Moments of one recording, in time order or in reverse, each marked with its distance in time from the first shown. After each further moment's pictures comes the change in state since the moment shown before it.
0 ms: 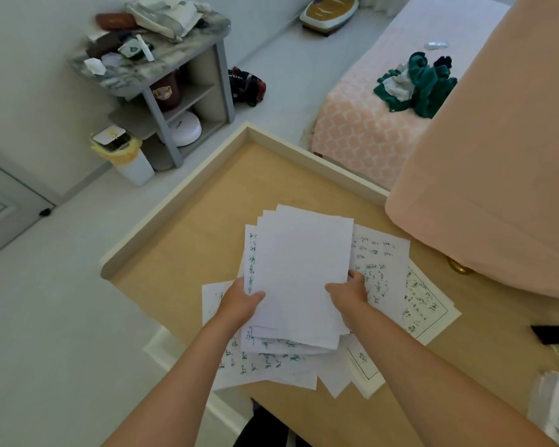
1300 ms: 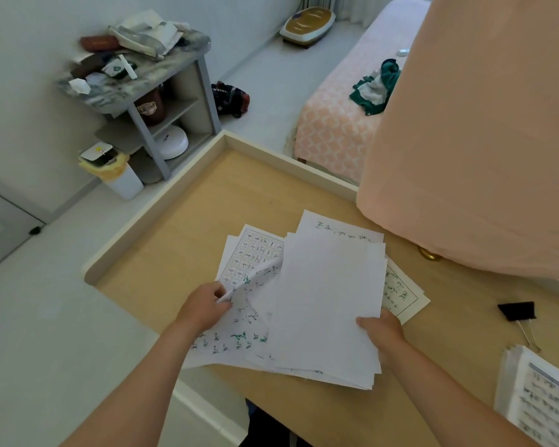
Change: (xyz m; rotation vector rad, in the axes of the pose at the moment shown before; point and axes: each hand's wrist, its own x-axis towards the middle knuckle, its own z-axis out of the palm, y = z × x) left_hand -0.007 -0.023 -0.019 0.468 0.067 0.273; right_hand -0.004 0.086 -0.119 0.111 -0.011 0.061
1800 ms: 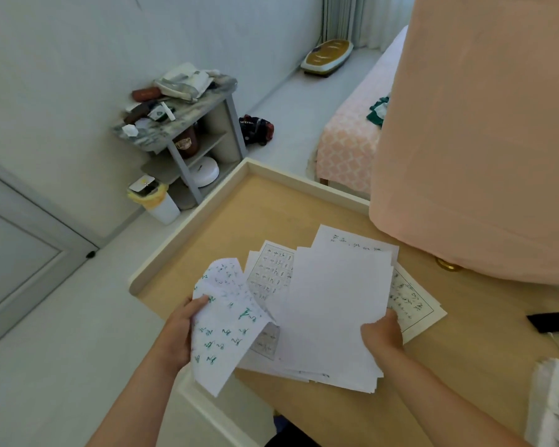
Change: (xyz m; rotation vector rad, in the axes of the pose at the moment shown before) left_hand -0.089 0.001 -0.059 -1.307 0.004 -0.264; right_hand -0.016 -0.004 0.027 -0.308 0.143 -0.114
